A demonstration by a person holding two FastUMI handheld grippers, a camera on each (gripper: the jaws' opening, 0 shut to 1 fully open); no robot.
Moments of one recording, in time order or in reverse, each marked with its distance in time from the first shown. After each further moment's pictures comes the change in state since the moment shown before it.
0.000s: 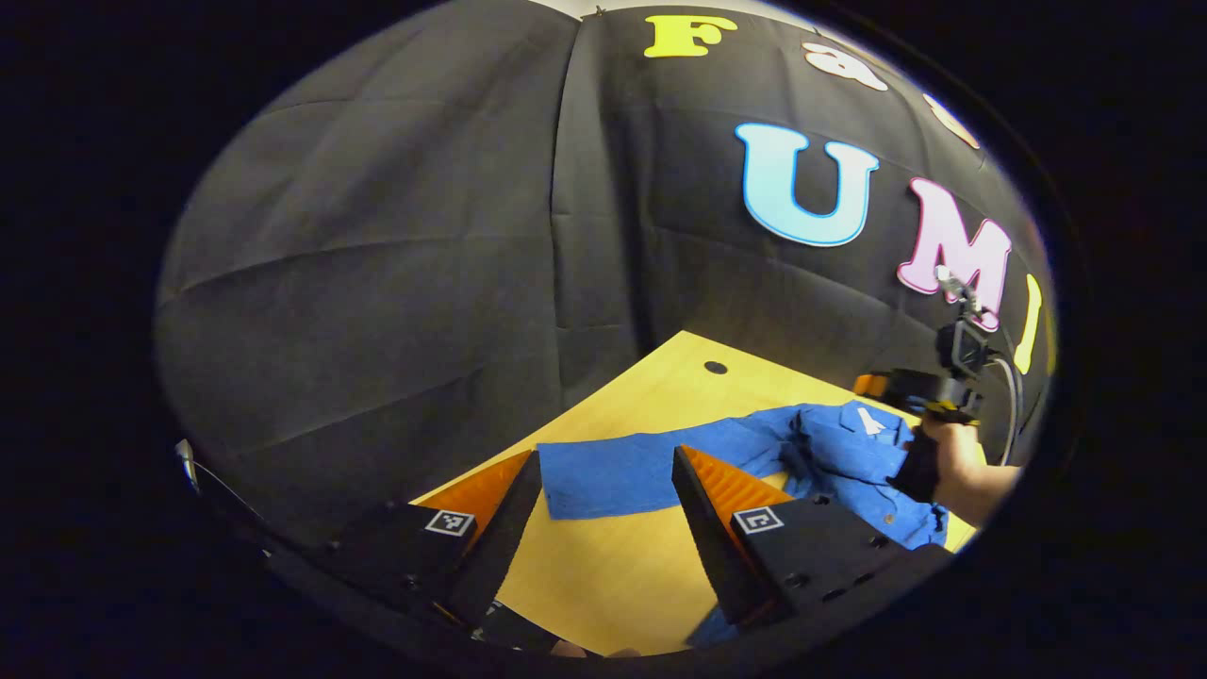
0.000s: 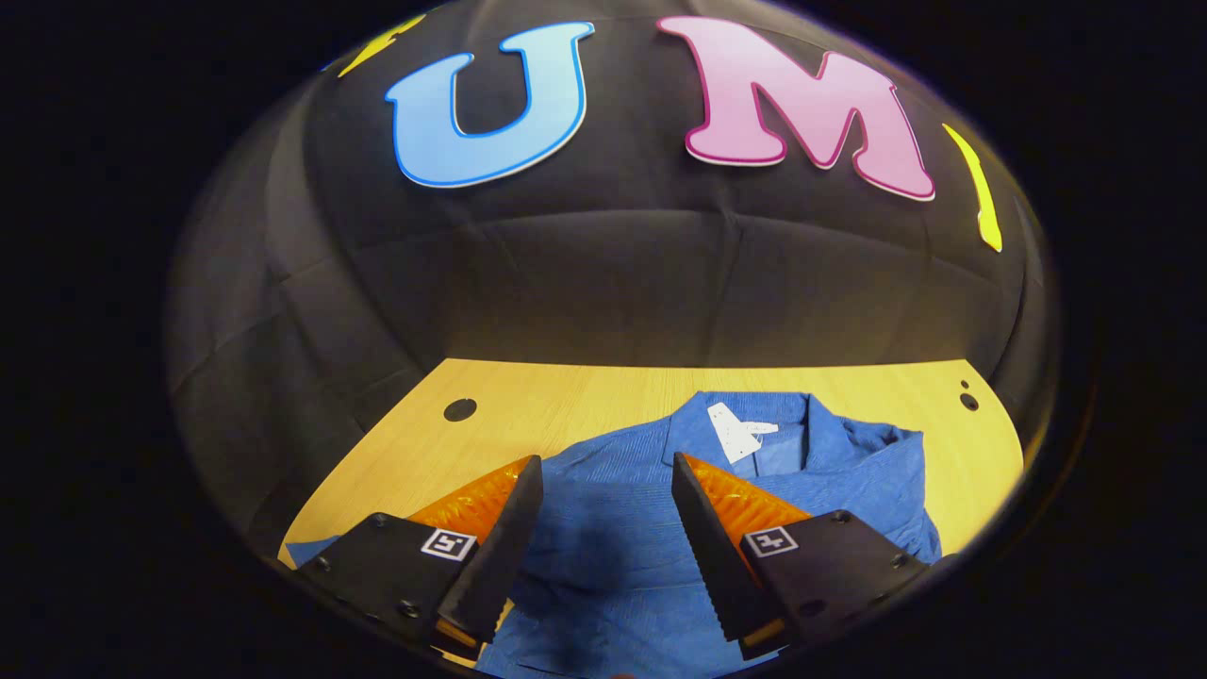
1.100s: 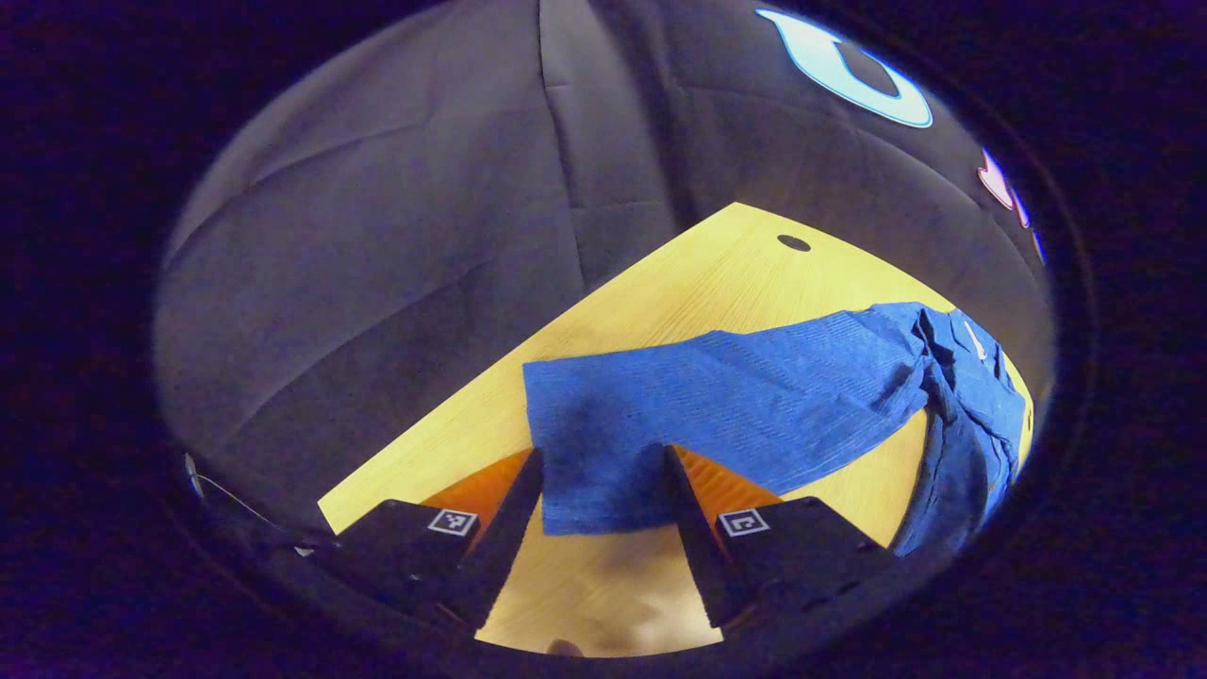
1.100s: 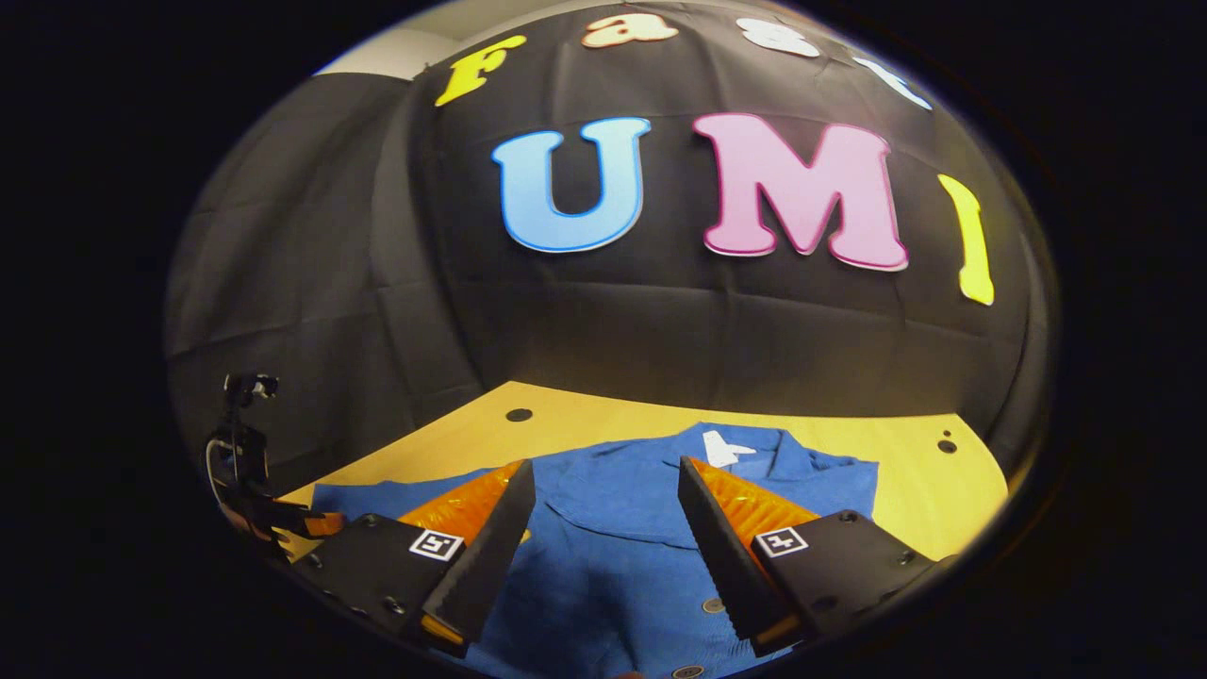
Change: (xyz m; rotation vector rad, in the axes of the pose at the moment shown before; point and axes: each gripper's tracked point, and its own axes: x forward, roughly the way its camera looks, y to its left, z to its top) left arm 0.151 0.014 -0.094 0.041 0.343 0.094; right arm -0.140 -0.021 -0.030 -0.062 -0.194 0.132
